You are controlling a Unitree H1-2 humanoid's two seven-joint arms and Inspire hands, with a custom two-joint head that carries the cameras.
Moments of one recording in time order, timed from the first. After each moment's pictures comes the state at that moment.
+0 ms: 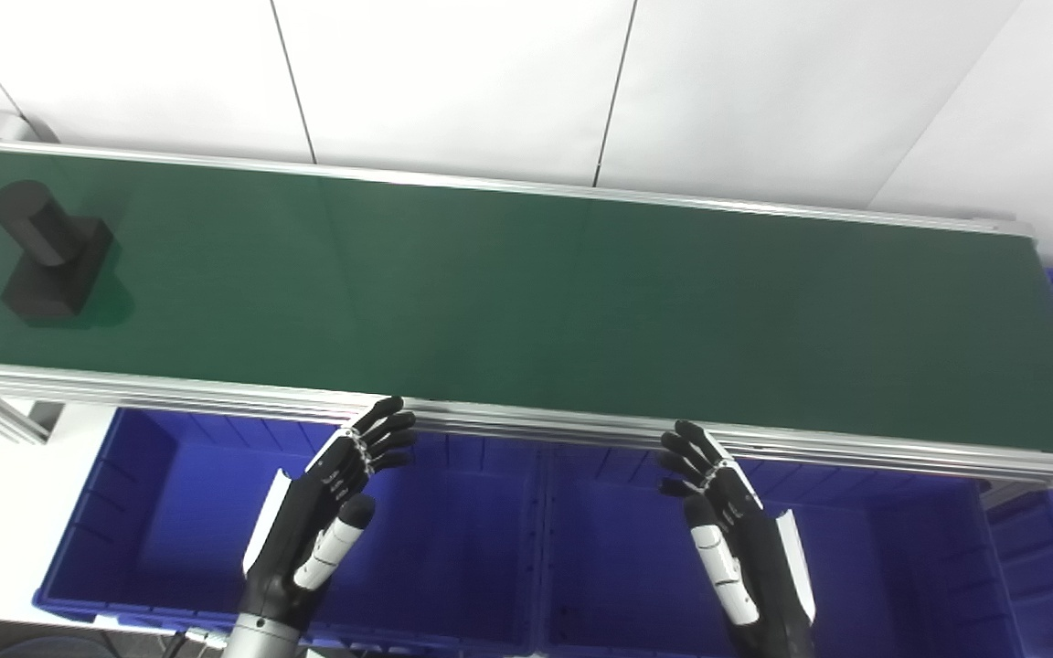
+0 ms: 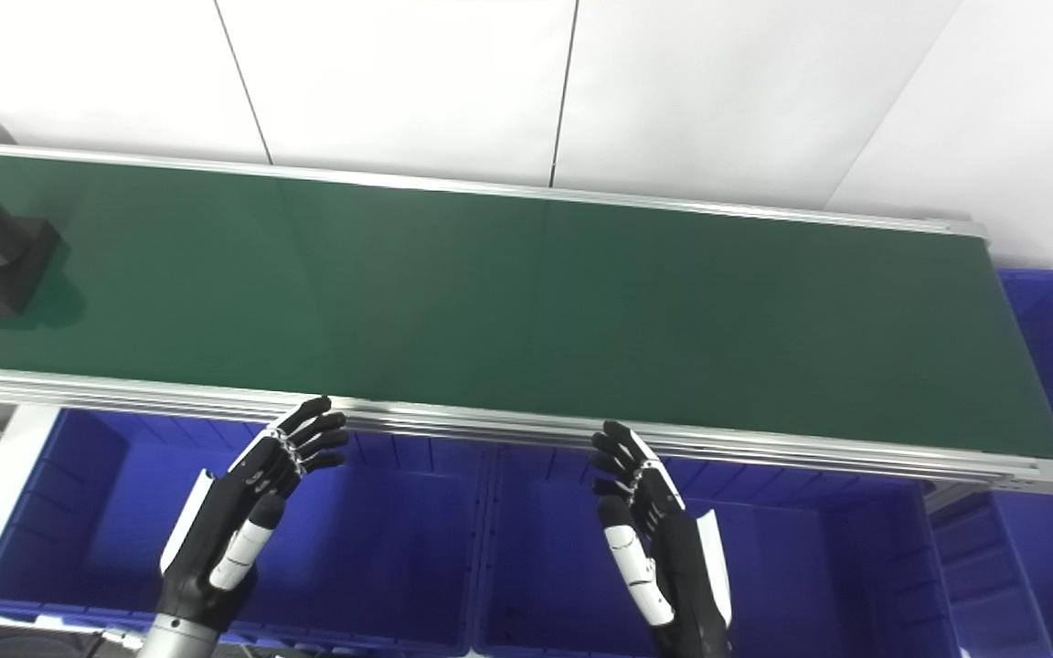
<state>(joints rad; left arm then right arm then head) 0.50 0.06 -0.09 -0.09 -0.03 -0.43 -0.18 0.47 -0.06 0.21 -0.15 -0.11 -0.32 0.04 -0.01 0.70</state>
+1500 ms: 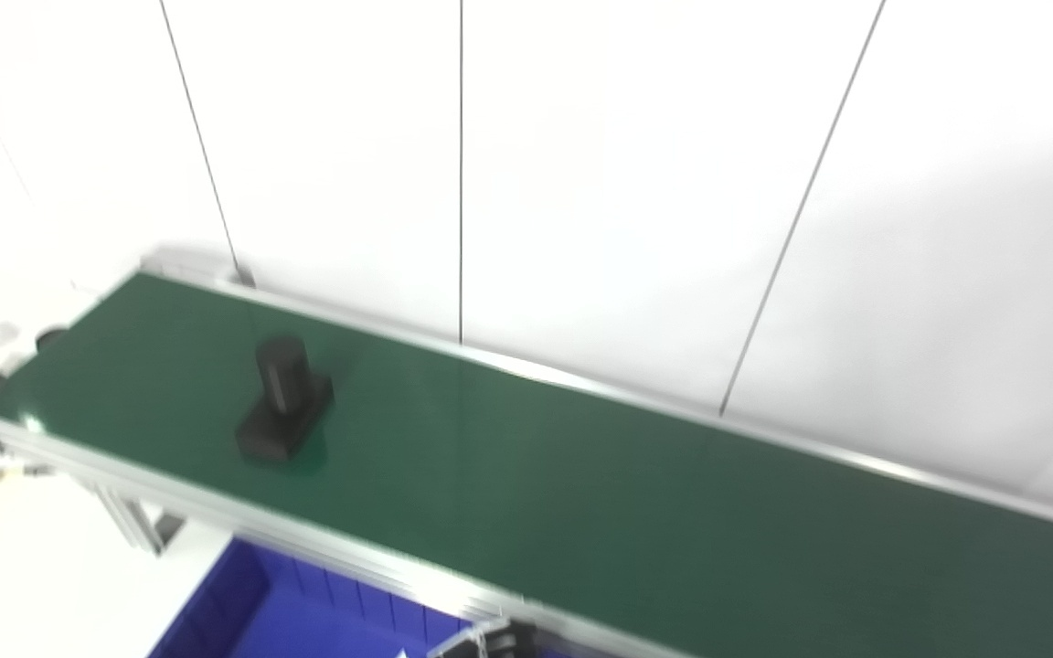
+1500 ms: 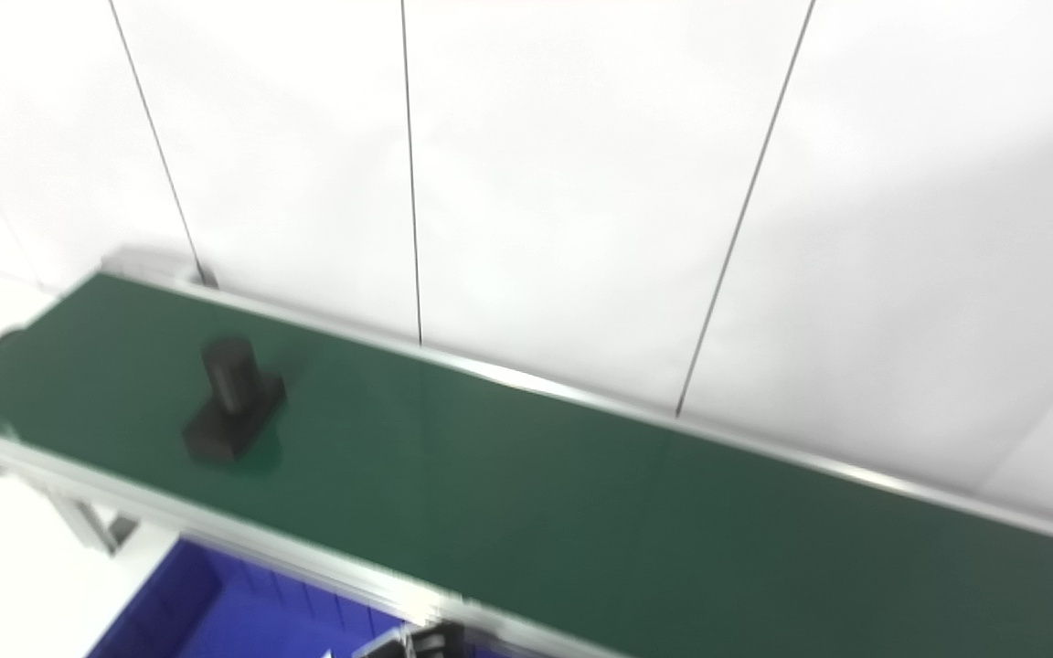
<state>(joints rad) 0.44 0.06 -0.10 0.03 -0.08 -0.43 -0.26 0.45 -0.09 0.17 0.01 -0.03 -0.41 0.04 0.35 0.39</state>
